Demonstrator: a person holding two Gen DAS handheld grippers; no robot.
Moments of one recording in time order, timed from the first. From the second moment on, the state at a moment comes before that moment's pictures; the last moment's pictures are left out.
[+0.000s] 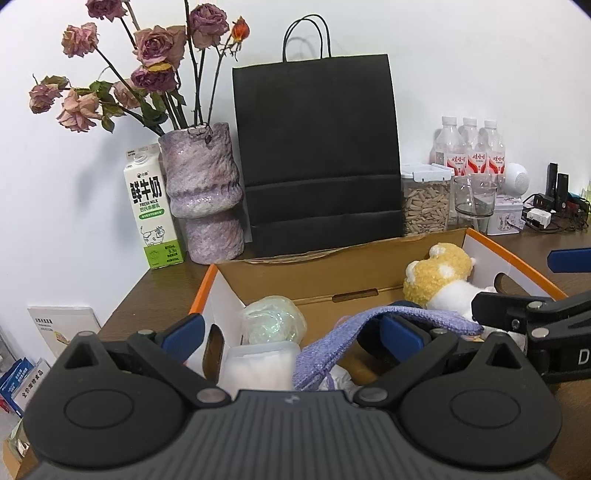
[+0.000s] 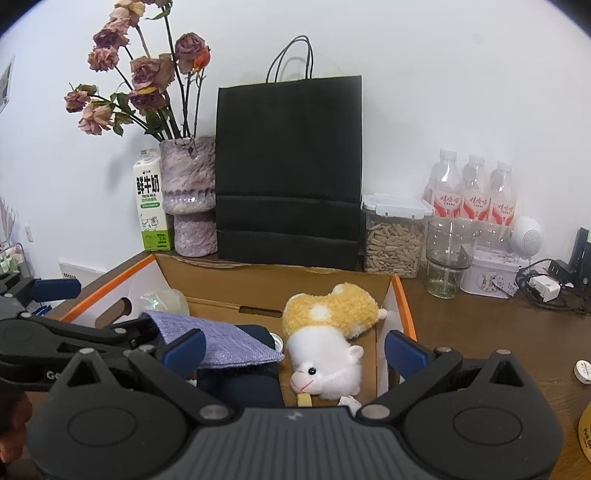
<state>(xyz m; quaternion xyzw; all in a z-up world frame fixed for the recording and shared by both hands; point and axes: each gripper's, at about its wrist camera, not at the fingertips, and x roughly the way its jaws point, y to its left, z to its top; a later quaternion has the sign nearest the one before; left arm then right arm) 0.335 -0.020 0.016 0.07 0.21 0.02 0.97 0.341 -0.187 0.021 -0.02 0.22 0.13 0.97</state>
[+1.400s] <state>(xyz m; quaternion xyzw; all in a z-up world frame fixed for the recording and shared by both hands) 0.207 0.018 0.016 0.04 0.21 0.03 0.98 0.222 -0.178 0.009 -0.03 0.23 0.15 0.96</state>
